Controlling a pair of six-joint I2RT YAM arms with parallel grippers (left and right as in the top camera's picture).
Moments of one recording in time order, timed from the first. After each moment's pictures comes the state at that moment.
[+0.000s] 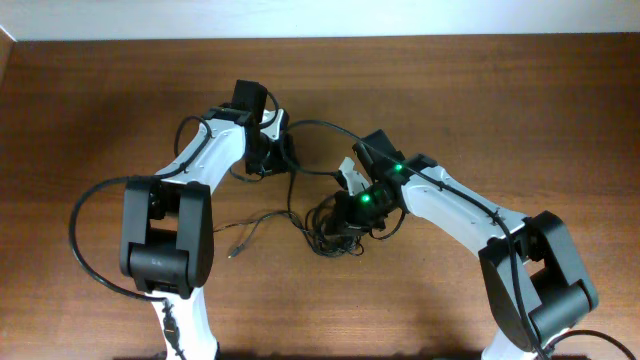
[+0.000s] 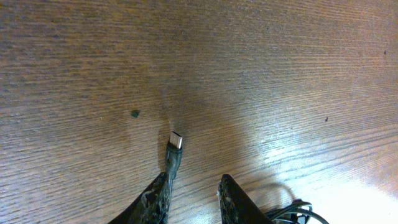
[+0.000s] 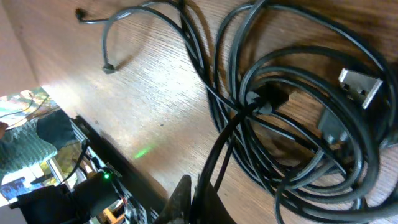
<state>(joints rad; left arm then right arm) -0.18 2.07 1.46 -0.74 0.40 -0.24 0.52 1.86 1.18 -0.66 -0.72 0.44</state>
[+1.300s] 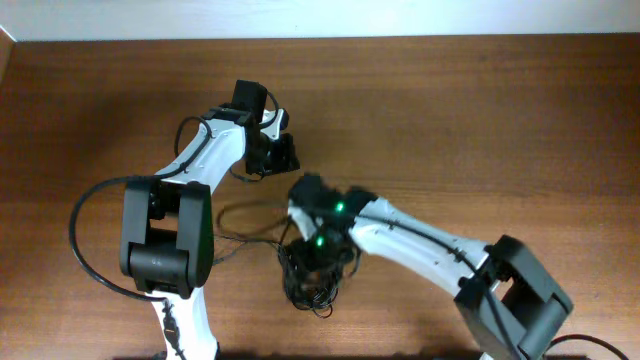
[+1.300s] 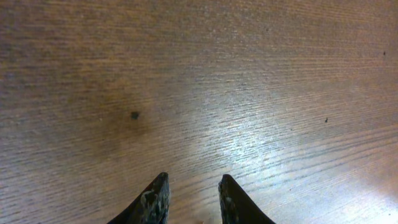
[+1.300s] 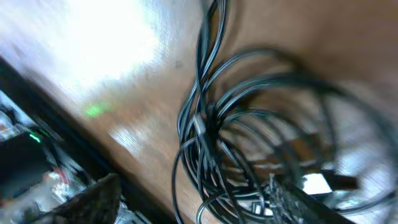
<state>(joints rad) -0.18 2.07 1.46 -0.73 0.40 -0.24 0.82 1.86 1.27 -0.79 -0.48 0.41</state>
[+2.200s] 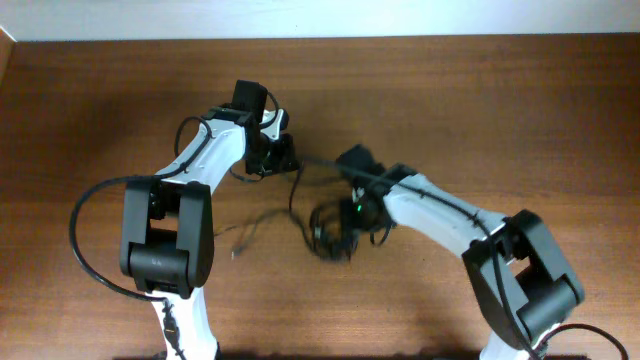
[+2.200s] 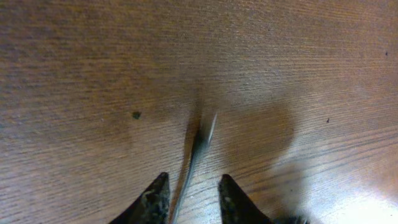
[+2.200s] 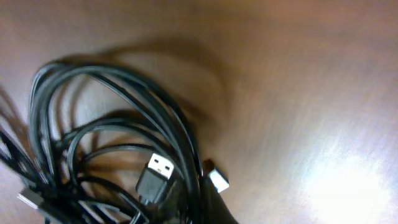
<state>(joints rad) -0.18 2.07 1.46 -0.73 0.40 -0.24 0.58 1.89 1.17 -0.64 -0.11 0.48</state>
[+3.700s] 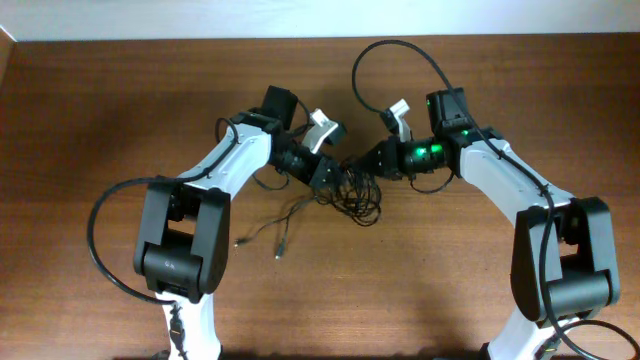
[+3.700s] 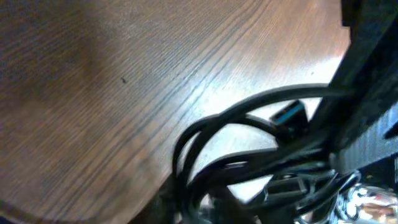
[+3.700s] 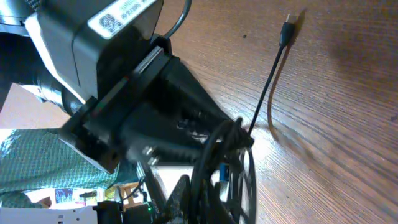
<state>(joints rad) -0.30 2.07 1.46 -0.74 0.82 0.30 0.19 1.90 1.24 -0.46 -1.05 0.27</state>
